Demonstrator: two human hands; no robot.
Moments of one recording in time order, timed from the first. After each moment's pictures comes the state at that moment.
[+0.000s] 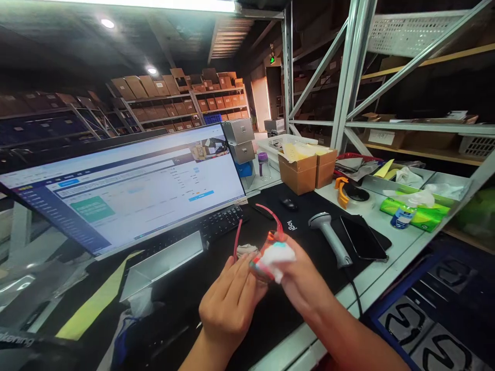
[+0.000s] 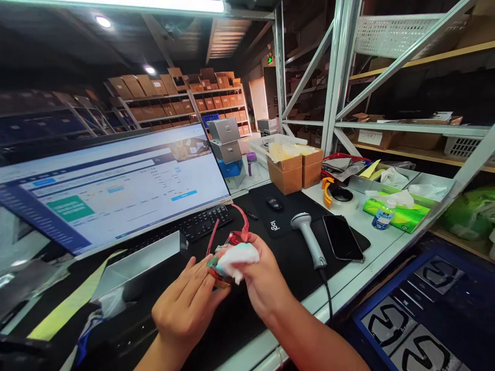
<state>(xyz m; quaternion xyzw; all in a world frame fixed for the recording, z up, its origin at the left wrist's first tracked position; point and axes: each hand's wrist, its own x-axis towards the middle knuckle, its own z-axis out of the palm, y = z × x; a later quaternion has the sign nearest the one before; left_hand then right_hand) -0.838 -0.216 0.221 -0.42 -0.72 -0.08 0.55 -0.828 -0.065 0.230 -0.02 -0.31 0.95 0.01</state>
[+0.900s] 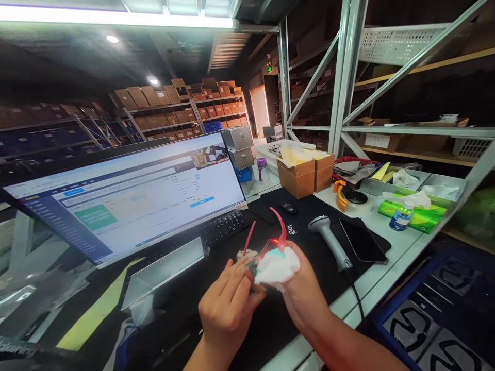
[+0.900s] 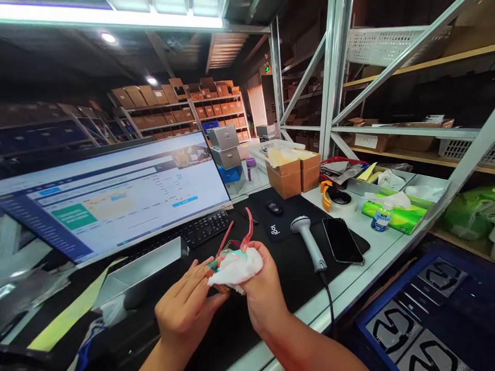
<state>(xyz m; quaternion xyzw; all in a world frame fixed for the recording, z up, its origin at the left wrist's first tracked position) -0.843 -0.222 0.220 -0.41 -0.74 -0.14 0.51 -0.819 -0.079 0.218 -0.01 -0.33 0.94 0.09</state>
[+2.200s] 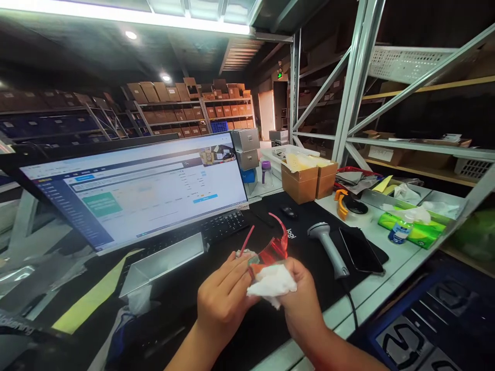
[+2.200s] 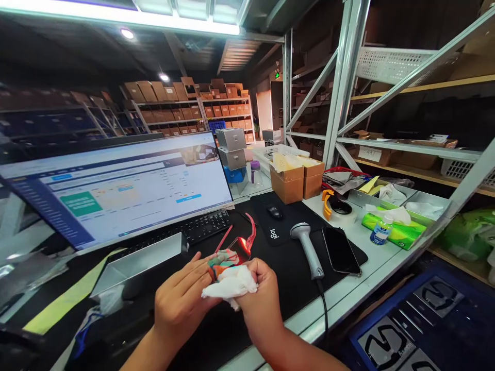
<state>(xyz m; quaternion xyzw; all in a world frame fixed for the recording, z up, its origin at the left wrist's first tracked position) -0.846 -0.225 0.232 -0.45 -0.73 -0.17 0.49 -0.811 -0.075 0.214 -0.02 -0.41 0.90 0.12</state>
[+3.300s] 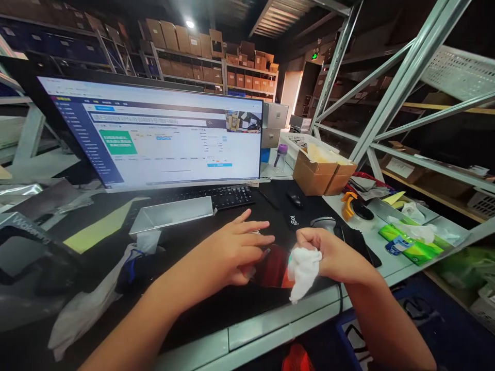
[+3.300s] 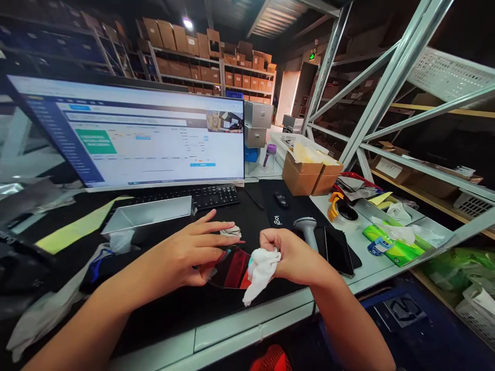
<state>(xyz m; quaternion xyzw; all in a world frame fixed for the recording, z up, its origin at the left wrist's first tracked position) -0.845 -0.260 0.268 -0.55 -0.79 -0.17 0.20 -0.822 0.004 0.272 0.19 -0.72 0.64 -0.17</state>
